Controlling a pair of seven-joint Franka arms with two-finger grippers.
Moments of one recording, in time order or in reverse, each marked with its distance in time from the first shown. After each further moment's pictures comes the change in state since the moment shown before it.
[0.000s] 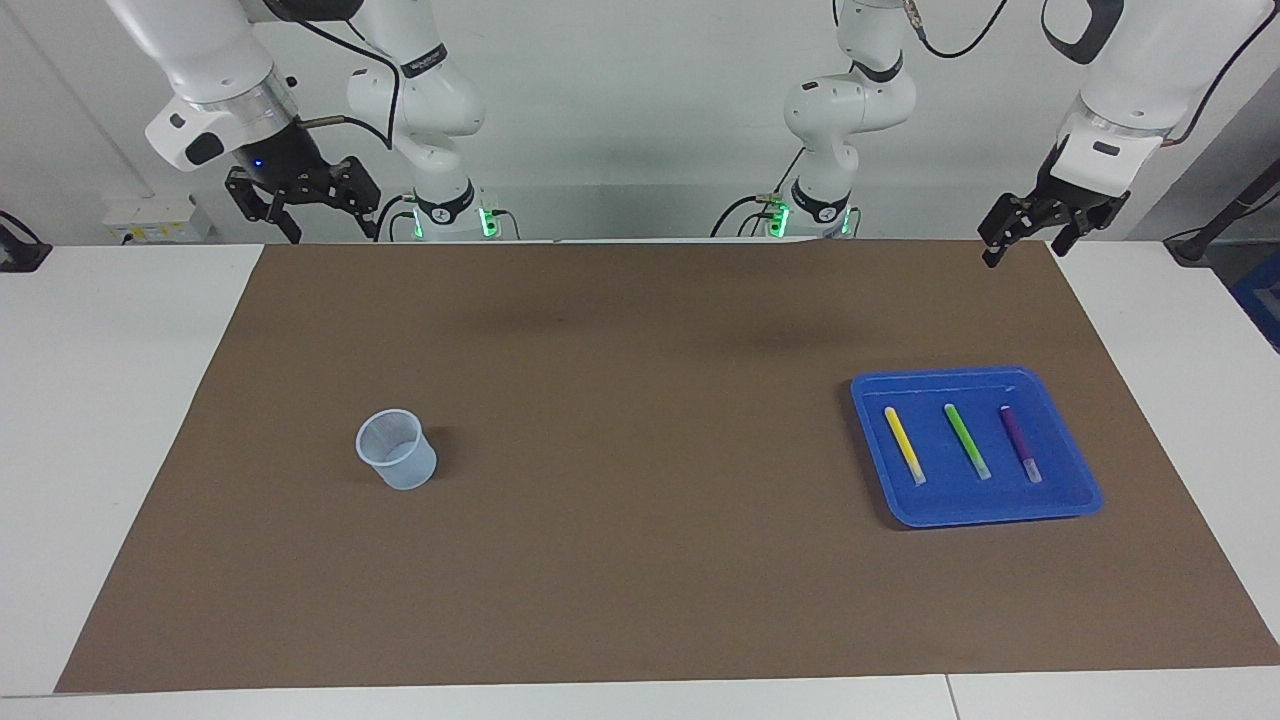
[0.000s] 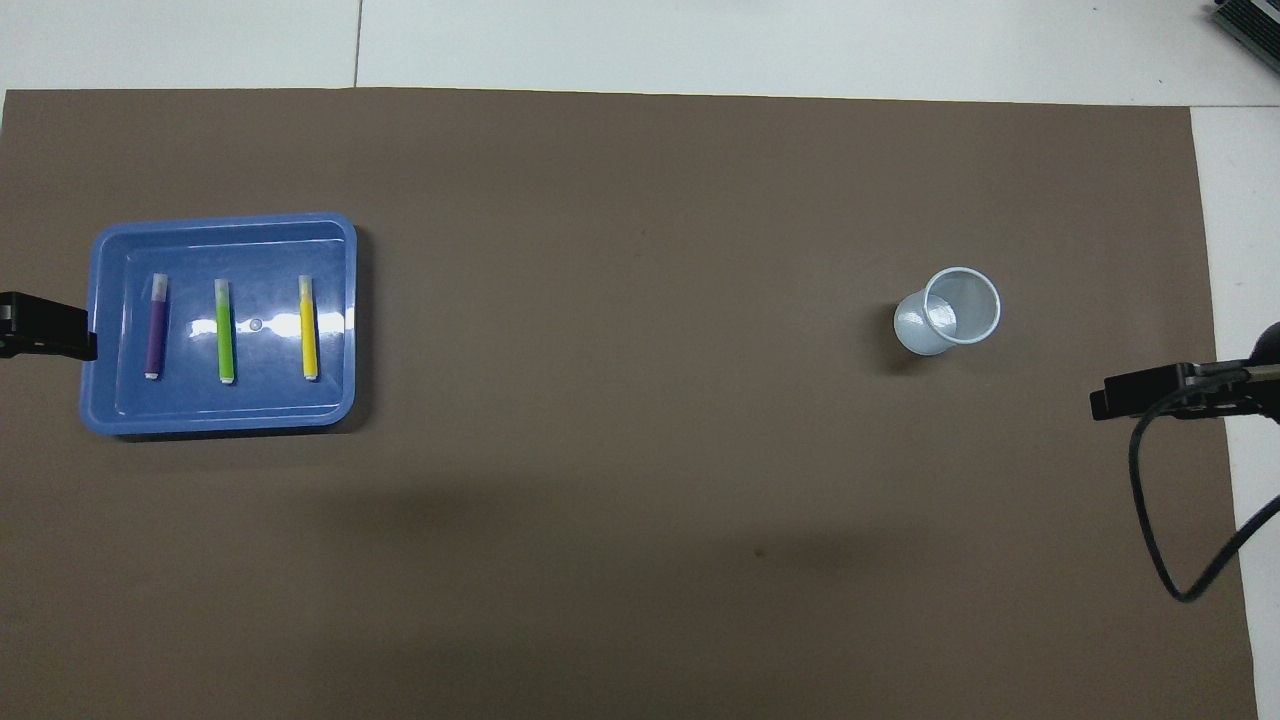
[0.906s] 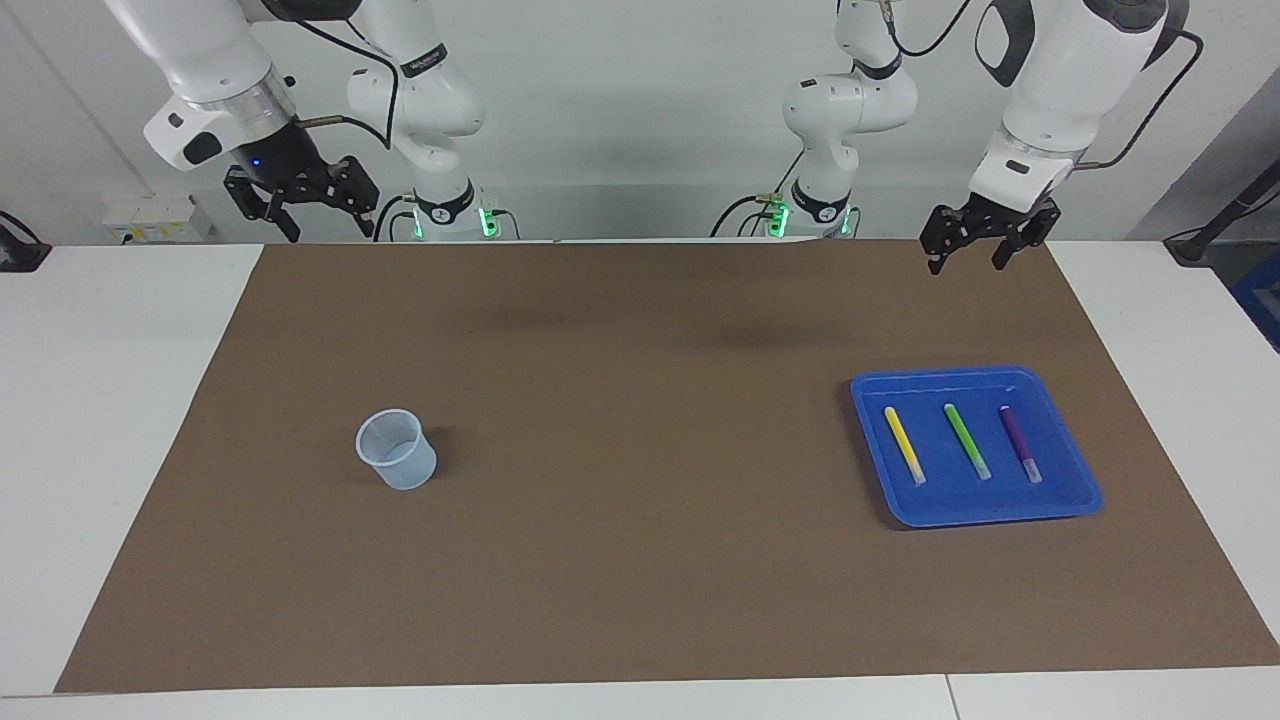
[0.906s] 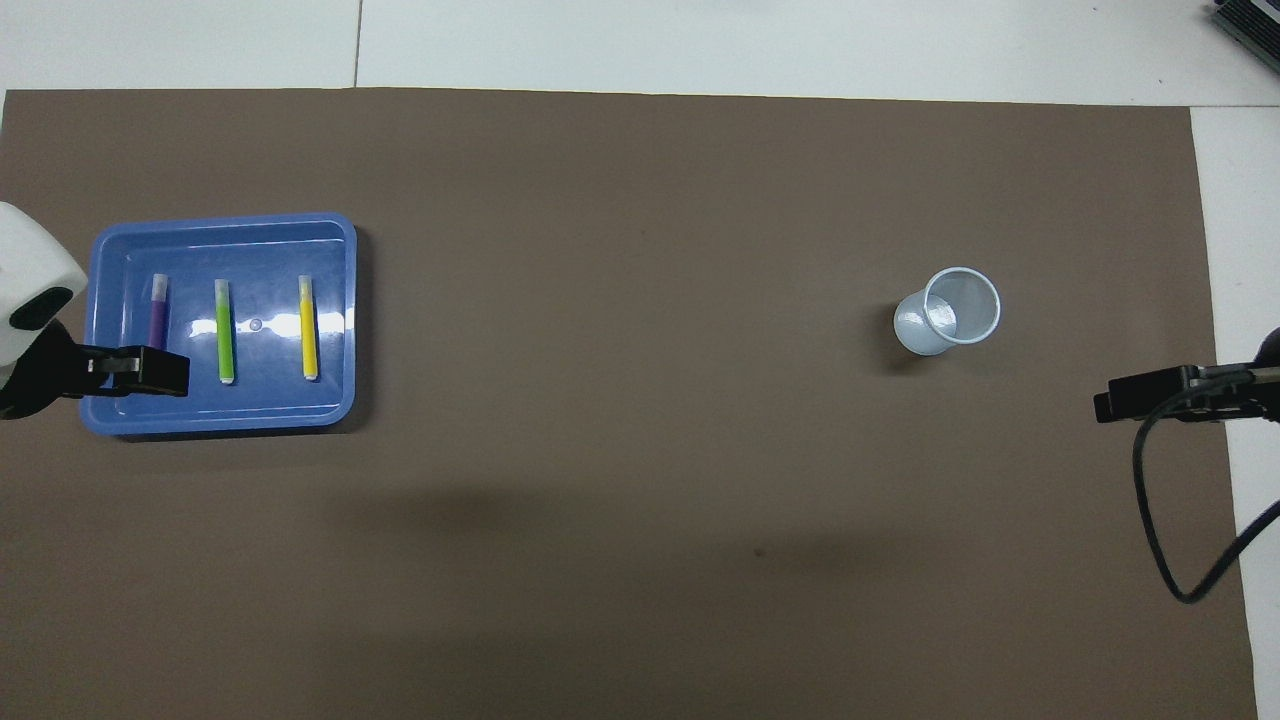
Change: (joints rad) left arm -0.080 -0.104 -0.004 -0.250 -0.006 0.170 0.010; right arm -0.009 -0.004 -0.001 -0.006 0.000 -0.003 0.004
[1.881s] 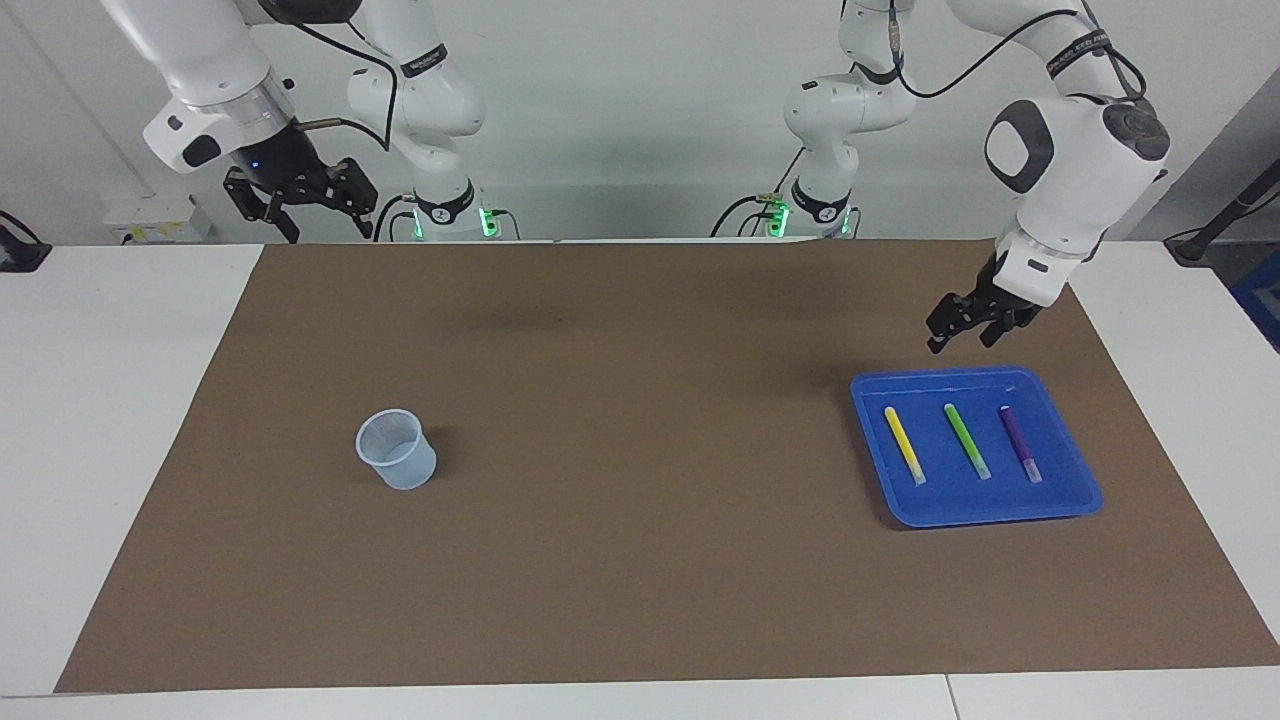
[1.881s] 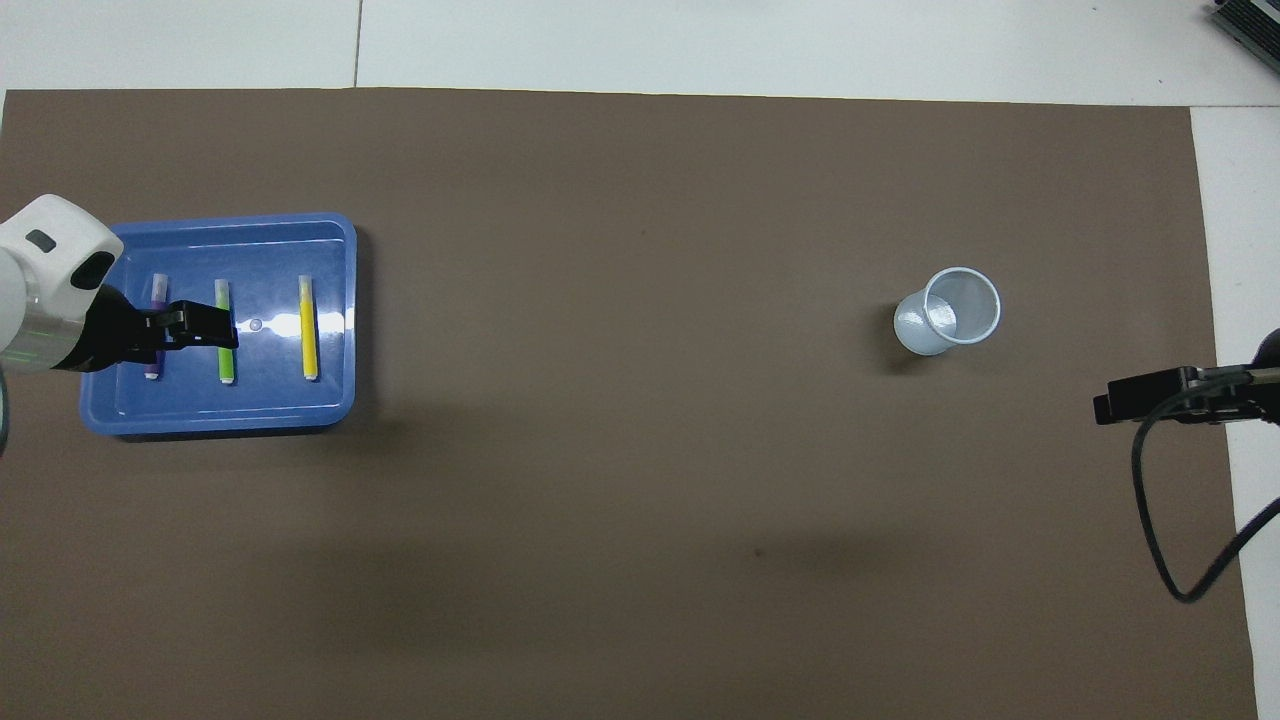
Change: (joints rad) left arm 0.064 0.175 0.017 -0.082 -0.143 0.286 -0.008; right arm -0.002 -0.001 0.002 -0.007 0.000 0.000 0.000
